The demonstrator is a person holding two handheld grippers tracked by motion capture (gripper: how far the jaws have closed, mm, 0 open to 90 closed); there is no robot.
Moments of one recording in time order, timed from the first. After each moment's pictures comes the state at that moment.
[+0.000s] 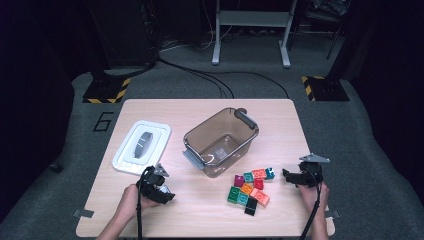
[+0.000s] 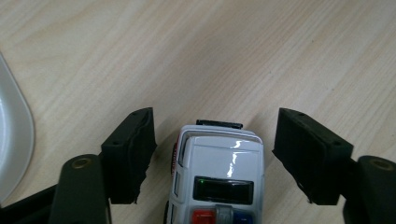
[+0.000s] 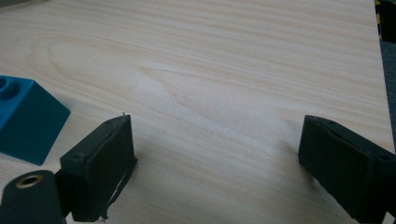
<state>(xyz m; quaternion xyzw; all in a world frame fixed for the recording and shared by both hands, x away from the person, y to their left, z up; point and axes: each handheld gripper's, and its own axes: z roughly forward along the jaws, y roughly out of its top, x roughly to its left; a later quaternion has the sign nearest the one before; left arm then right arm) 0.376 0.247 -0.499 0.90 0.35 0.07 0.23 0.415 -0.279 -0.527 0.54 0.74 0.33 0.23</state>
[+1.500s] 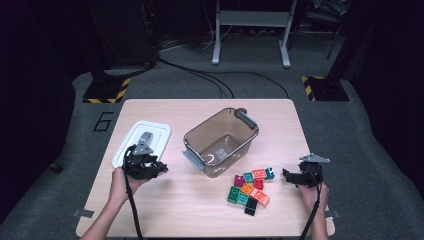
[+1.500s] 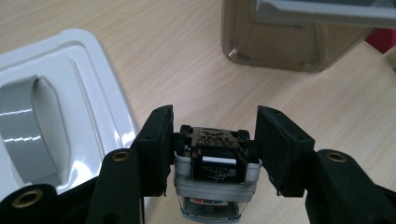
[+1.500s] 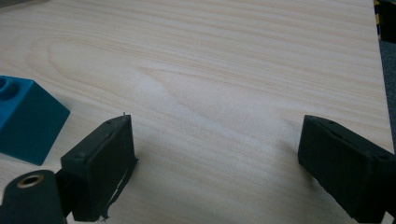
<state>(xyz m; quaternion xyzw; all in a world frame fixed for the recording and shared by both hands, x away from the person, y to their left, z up) 0.402 0.278 -0.429 0.84 0.38 0.17 0.34 0.415 -0.280 -0.527 0.54 0.74 0.33 0.23</state>
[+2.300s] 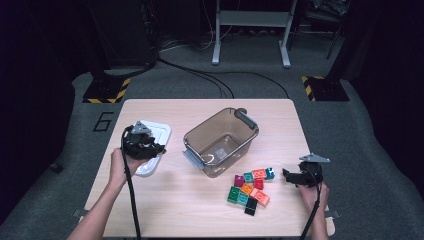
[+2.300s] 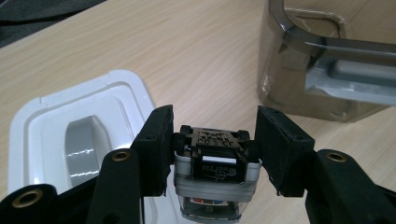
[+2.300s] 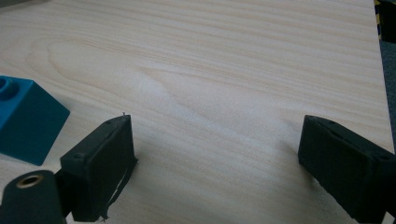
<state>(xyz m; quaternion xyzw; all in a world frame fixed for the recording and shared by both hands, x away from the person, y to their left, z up) 0.444 0.281 -0.397 0.83 0.40 0.19 0.35 0.415 -0.279 -0.527 0.54 0.74 0.33 0.23</state>
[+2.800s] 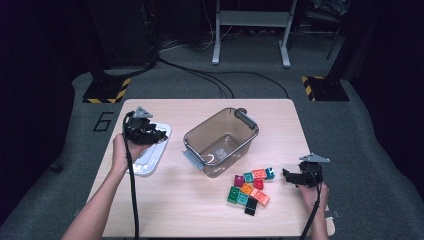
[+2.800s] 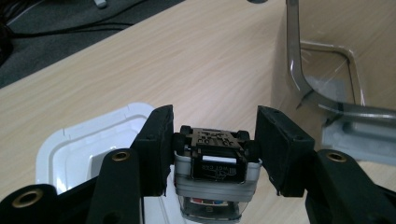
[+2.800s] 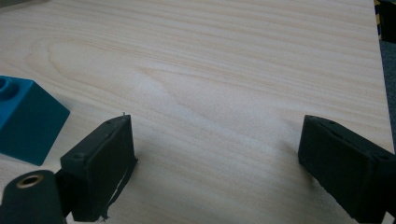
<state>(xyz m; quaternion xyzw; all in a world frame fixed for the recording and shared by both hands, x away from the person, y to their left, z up) 0.471 0.274 -0.369 0.82 0.40 0.21 0.35 0.415 -0.279 -0.527 0.54 0.74 0.33 0.23</state>
